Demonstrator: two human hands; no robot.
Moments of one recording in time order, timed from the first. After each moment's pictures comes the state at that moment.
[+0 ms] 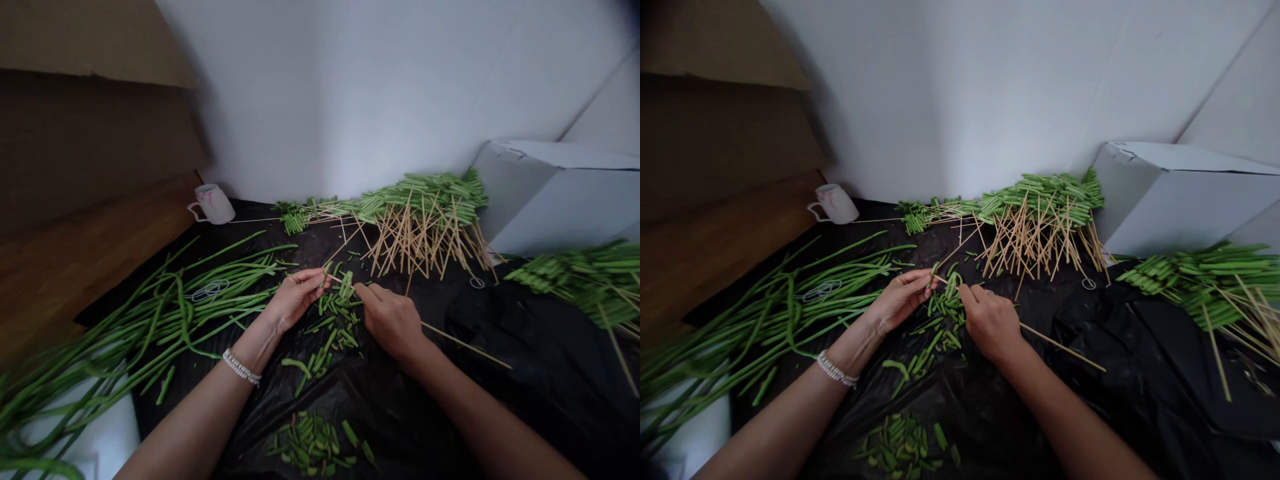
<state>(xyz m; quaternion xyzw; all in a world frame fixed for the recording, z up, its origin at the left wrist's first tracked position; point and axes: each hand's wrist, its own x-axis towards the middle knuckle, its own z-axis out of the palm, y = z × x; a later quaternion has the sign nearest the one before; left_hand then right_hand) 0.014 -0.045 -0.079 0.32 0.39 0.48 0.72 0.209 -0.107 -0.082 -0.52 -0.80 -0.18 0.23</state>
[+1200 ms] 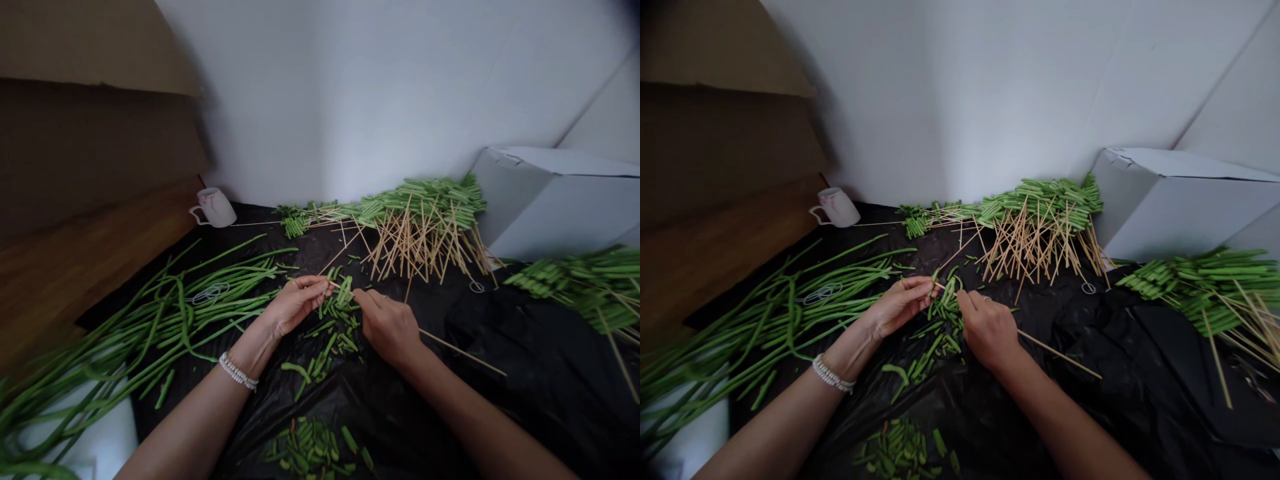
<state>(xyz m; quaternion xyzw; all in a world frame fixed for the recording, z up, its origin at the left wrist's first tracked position) 0.011 -0.047 -0.076 0.34 0.39 0.44 0.74 0.205 -0.109 -0.083 -0.51 -0.80 -0.19 0.27</state>
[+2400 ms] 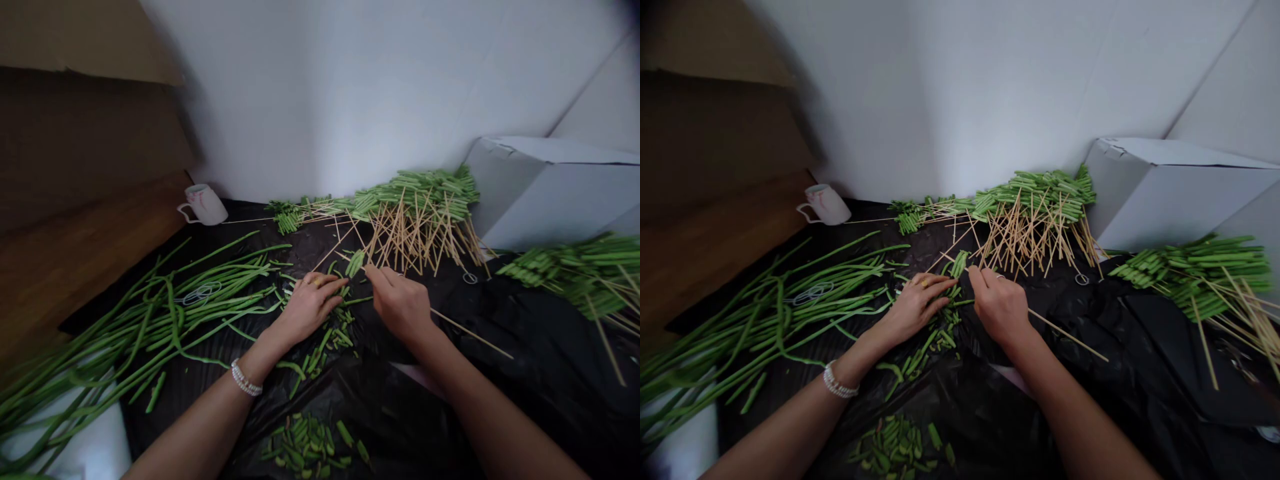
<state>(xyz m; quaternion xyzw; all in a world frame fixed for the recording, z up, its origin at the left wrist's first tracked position) 0.025 -0.057 -0.089 0.87 0.38 0.26 0.19 0.232 -0.092 -0.077 -0.54 -0.75 -0.27 0.26</state>
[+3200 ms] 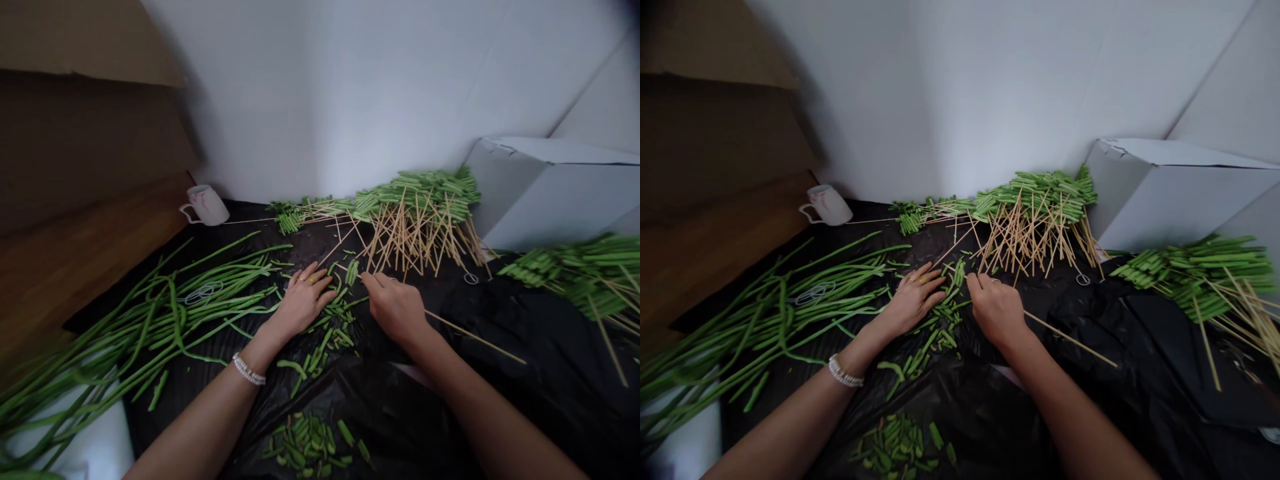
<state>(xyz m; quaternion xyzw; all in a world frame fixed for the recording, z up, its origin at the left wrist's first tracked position) 0.015 -0.041 -0.102 0.84 0.45 0.24 0.19 0.224 -0.096 -0.075 -0.59 -0.78 -0.17 0.14</state>
